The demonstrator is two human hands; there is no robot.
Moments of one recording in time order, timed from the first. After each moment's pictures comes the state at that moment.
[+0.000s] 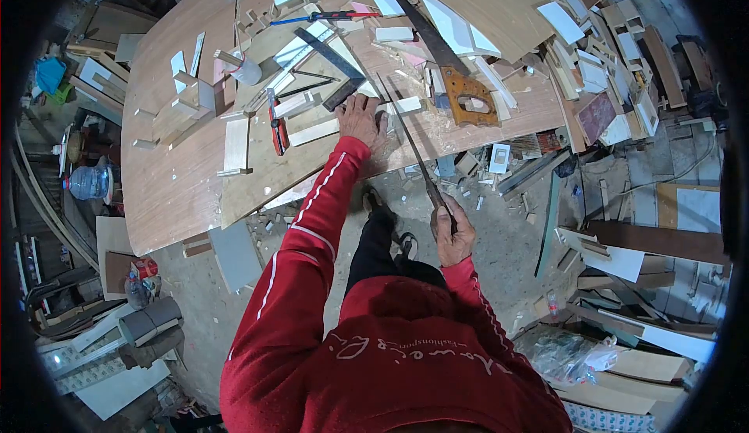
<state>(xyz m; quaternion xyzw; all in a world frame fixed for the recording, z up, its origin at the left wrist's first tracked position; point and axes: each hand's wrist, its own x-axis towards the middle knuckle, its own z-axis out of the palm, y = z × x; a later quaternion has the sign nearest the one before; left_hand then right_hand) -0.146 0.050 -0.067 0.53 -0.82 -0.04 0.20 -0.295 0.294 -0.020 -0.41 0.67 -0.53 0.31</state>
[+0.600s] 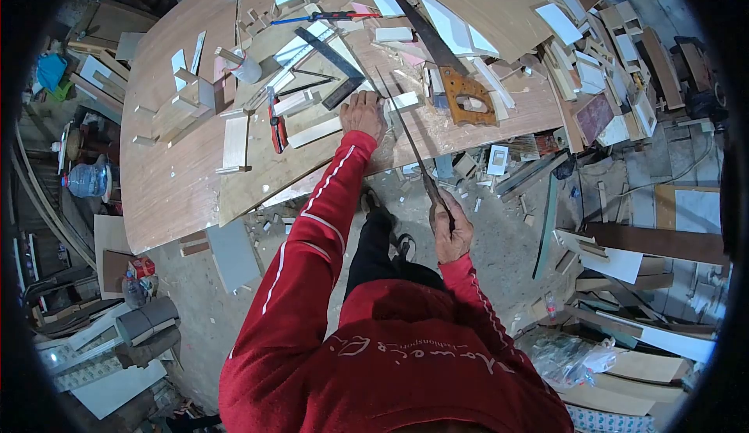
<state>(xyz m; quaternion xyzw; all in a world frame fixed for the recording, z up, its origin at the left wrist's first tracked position) -0.161 0.043 -0.068 0.58 -0.79 -0.05 0.21 -0.294 0.292 -0.020 -0.45 0.63 -0.57 0.29</state>
